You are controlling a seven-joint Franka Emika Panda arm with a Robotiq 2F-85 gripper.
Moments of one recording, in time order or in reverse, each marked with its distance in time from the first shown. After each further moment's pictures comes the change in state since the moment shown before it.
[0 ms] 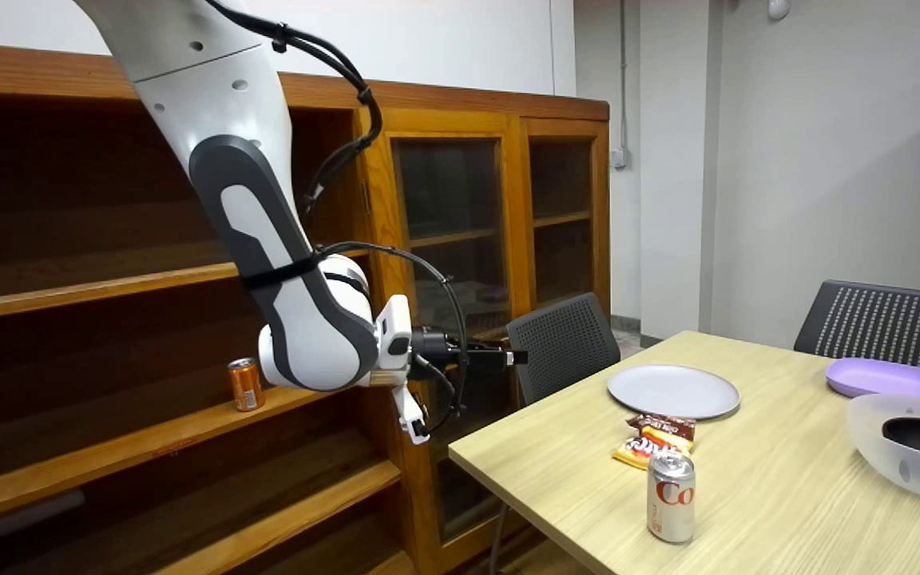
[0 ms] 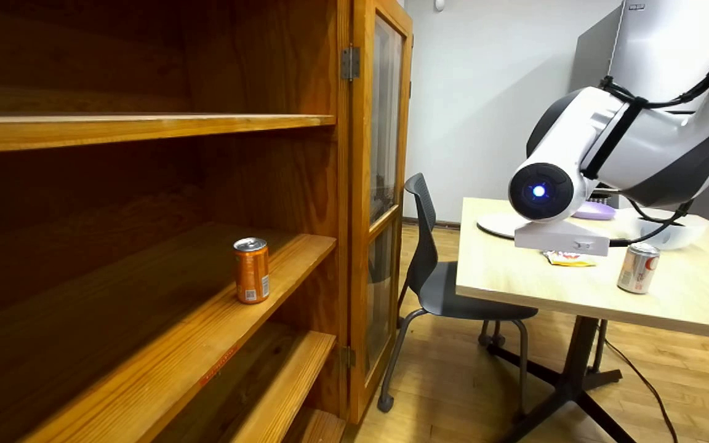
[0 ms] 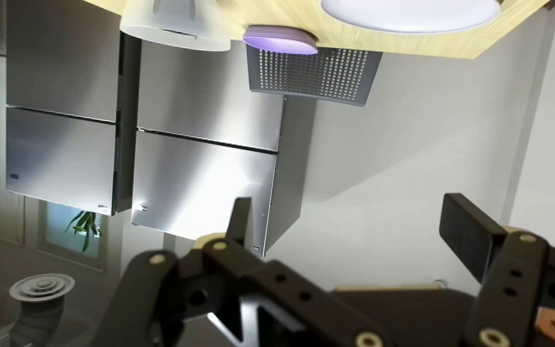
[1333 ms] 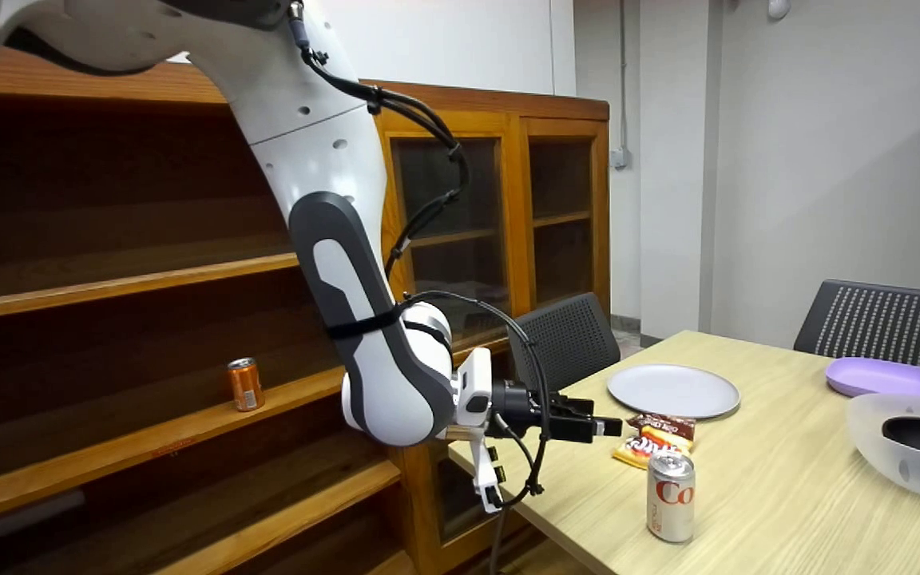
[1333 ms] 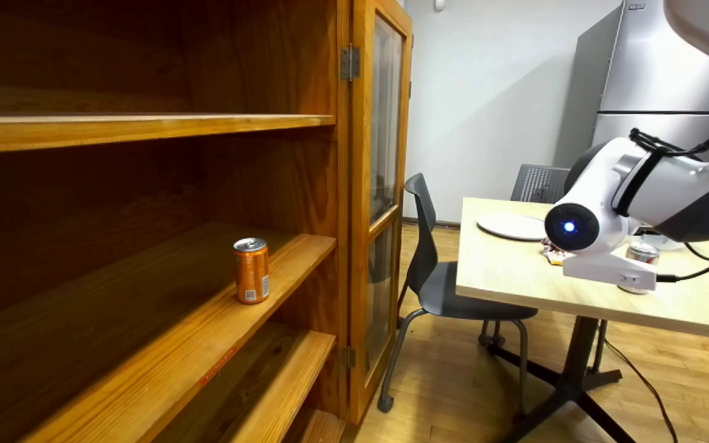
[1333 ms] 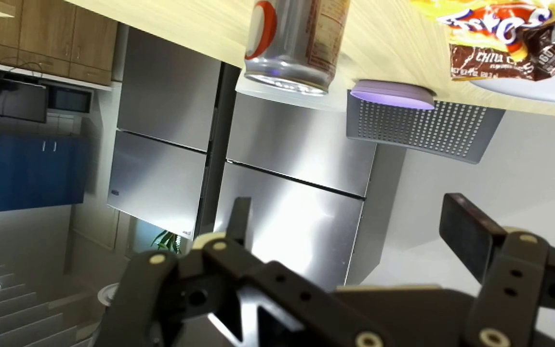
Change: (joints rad) arm -0.150 0.213 -0.076 0.120 0.000 0.000 0.037
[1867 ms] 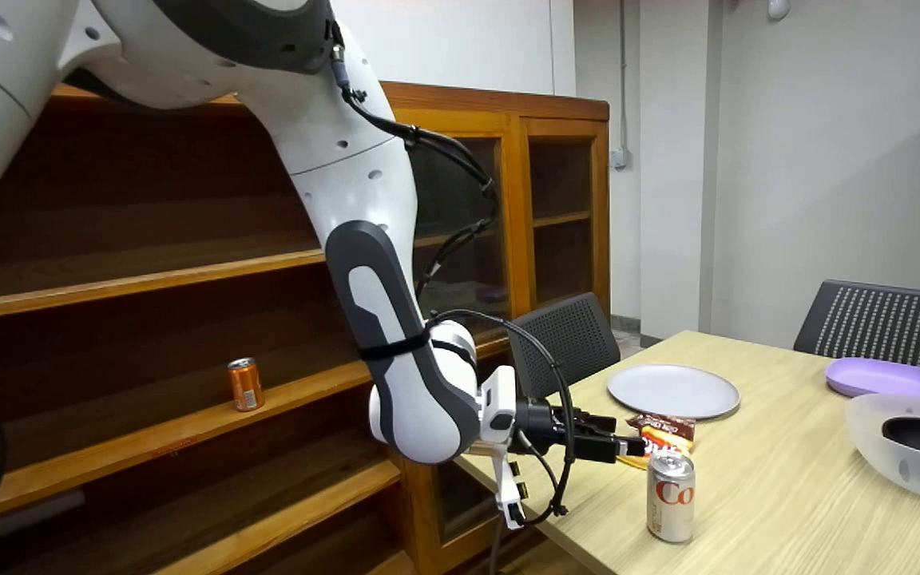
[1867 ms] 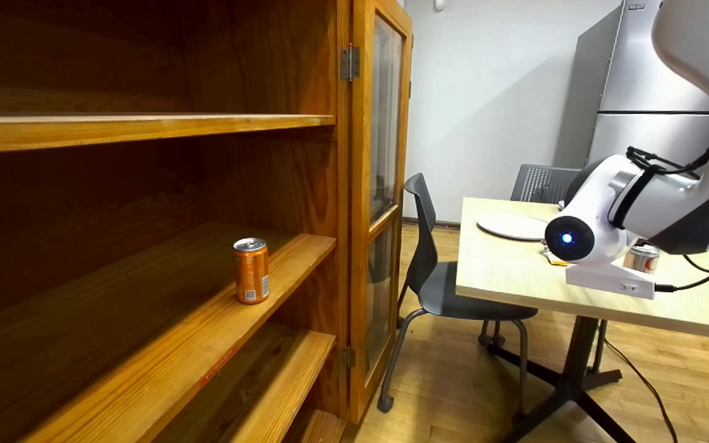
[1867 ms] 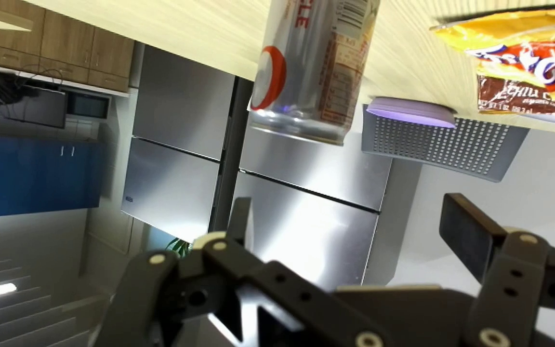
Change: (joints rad) arm -0.044 0.107 -0.001 0.100 0.002 0.004 0.000
